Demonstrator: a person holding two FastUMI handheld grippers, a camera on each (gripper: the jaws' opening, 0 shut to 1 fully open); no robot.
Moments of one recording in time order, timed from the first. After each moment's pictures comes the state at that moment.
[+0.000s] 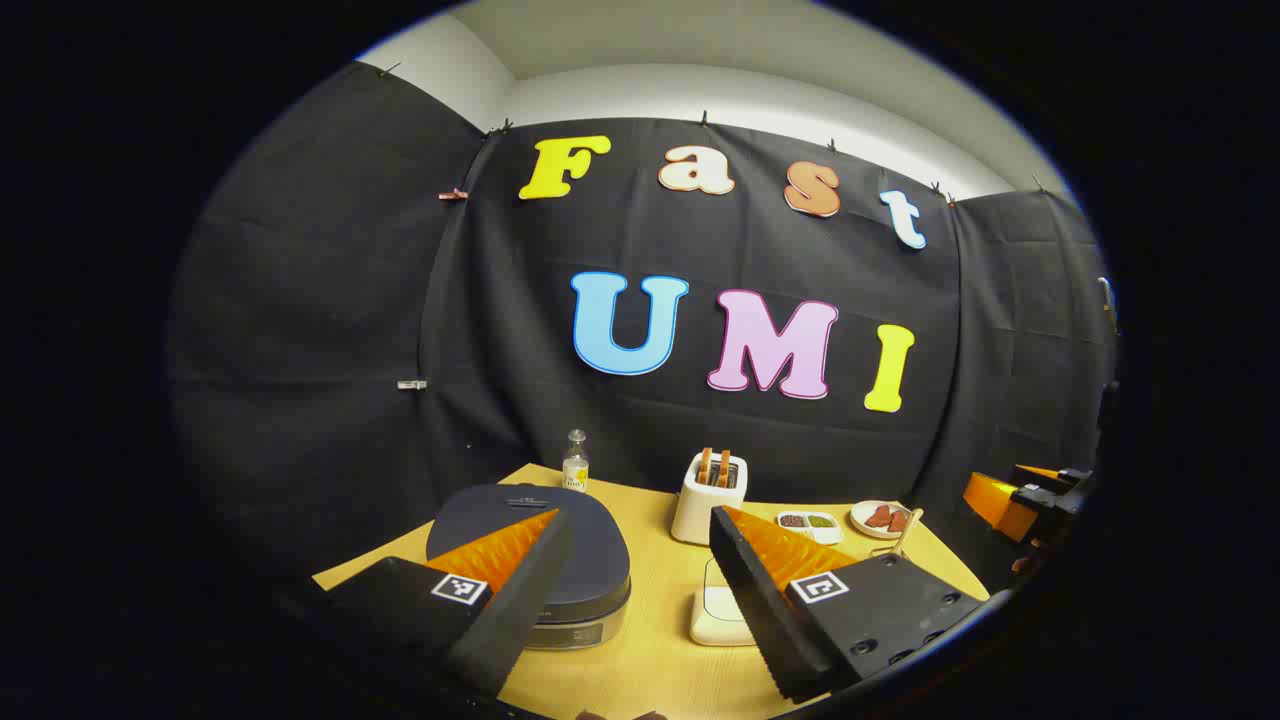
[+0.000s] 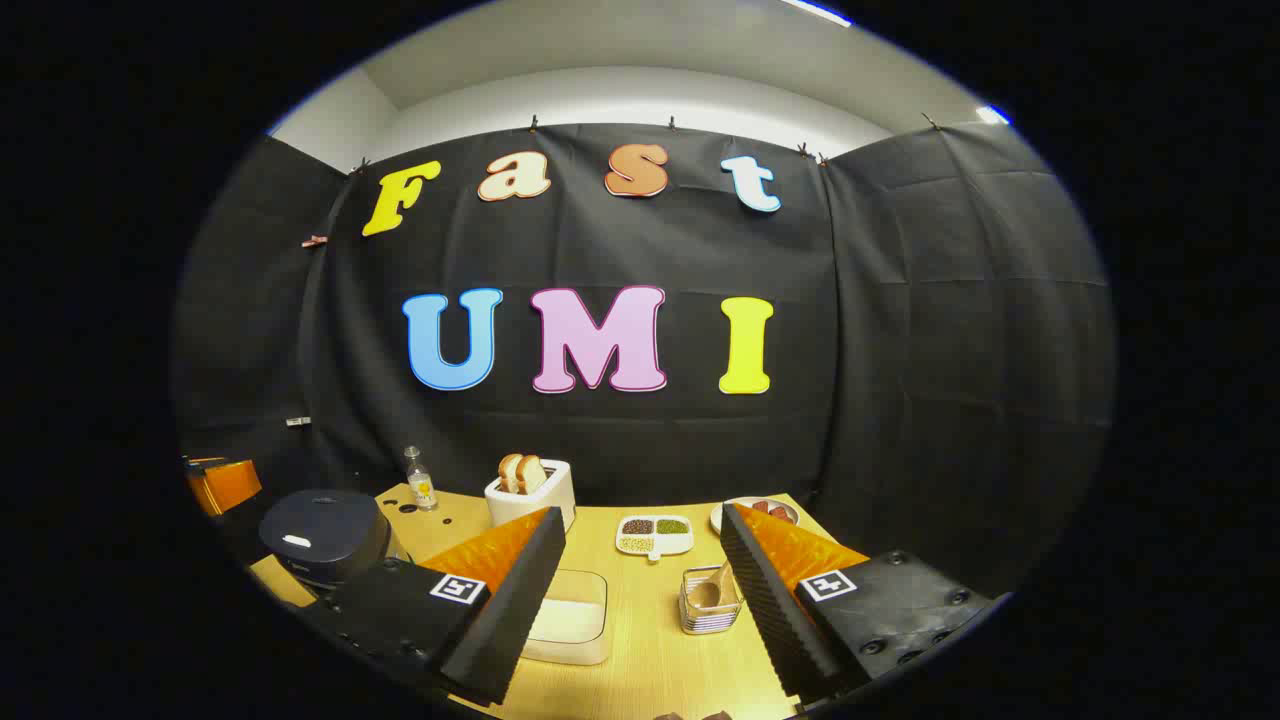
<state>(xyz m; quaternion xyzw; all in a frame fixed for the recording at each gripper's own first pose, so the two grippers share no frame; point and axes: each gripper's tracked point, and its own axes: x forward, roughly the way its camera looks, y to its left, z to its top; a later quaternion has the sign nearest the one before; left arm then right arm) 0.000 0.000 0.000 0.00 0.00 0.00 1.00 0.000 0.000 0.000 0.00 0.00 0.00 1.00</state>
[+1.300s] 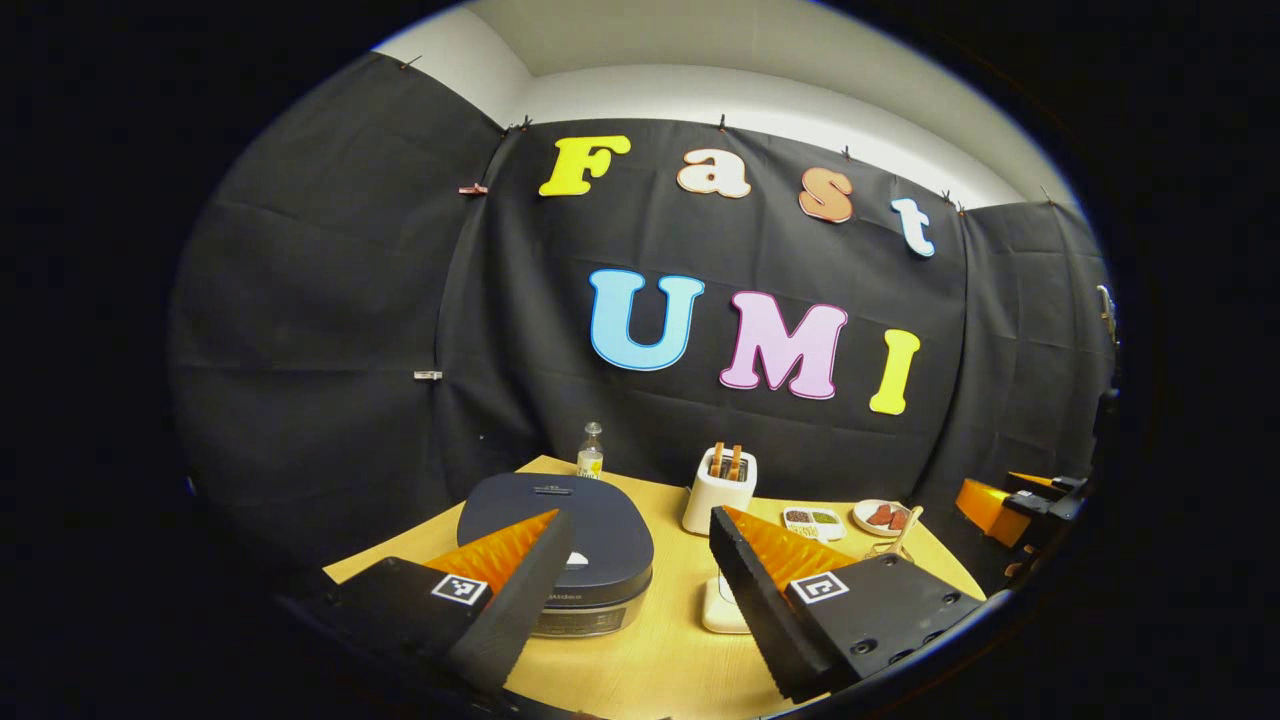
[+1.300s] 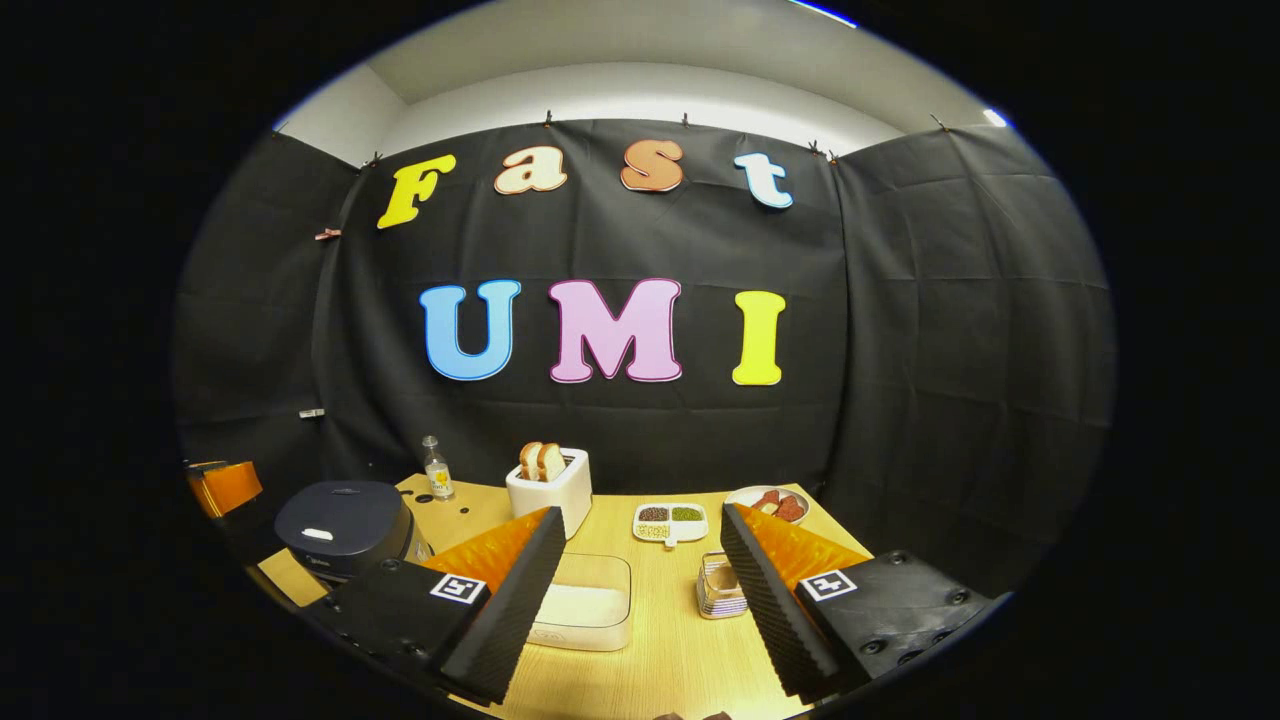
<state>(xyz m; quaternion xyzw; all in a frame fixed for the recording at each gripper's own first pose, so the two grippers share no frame) -0.024 0.036 -0.002 -0.01 0.00 0.01 1.00 -0.025 0.023 -0.006 0.00 0.00 0.01 1.00</state>
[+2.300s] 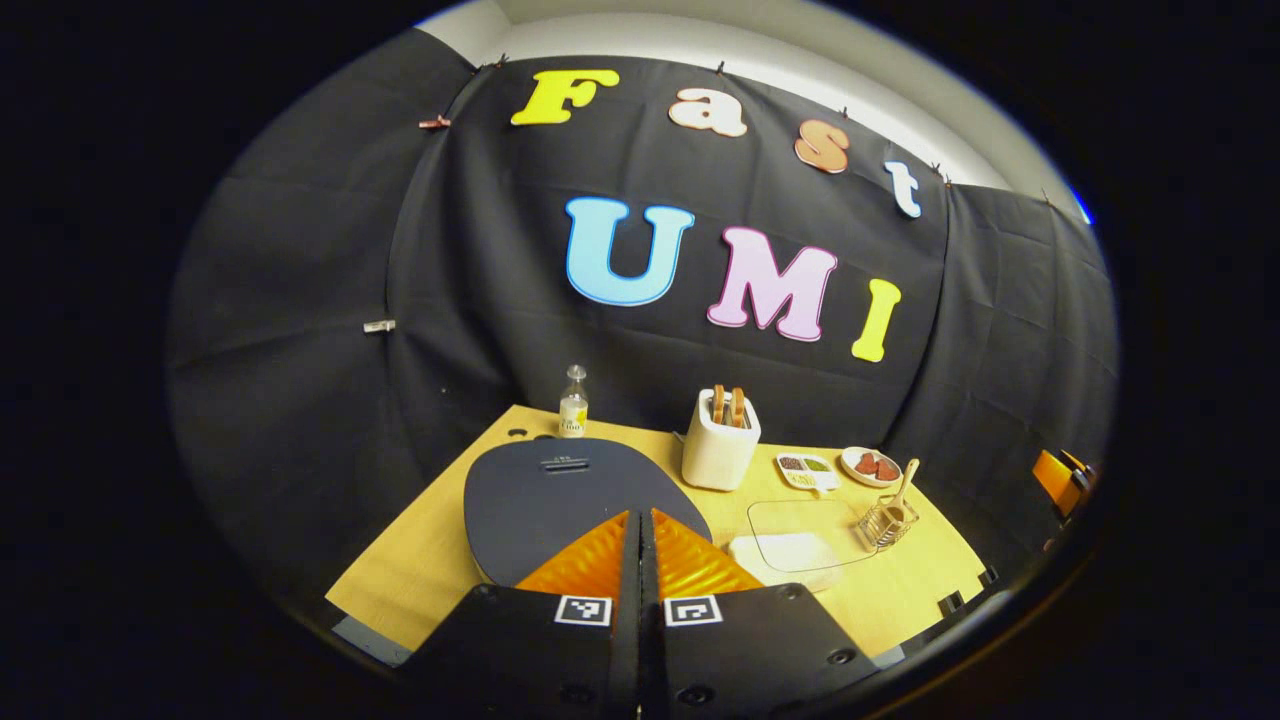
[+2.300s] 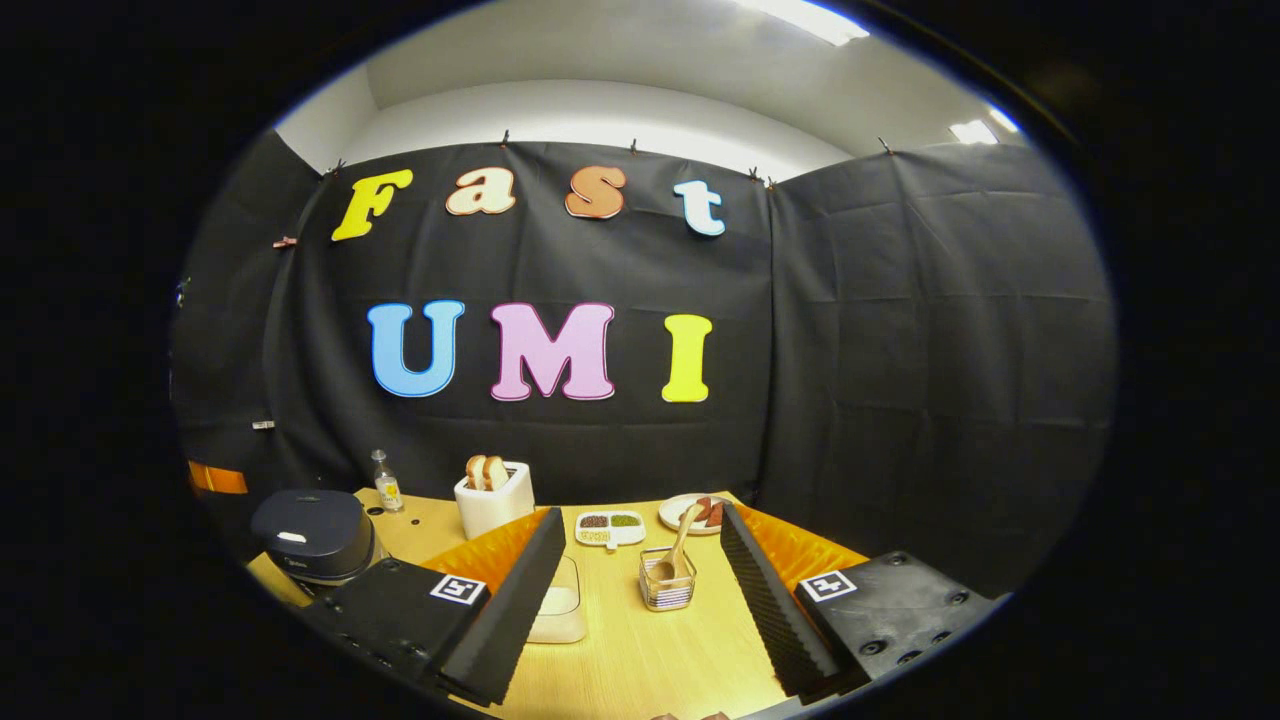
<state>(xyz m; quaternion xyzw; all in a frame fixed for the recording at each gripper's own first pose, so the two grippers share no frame) 0.052 0.105 -0.043 -0.01 0.13 -0.08 0.99 -0.077 -0.013 -0.006 0.00 -0.02 -0.08 1.00</state>
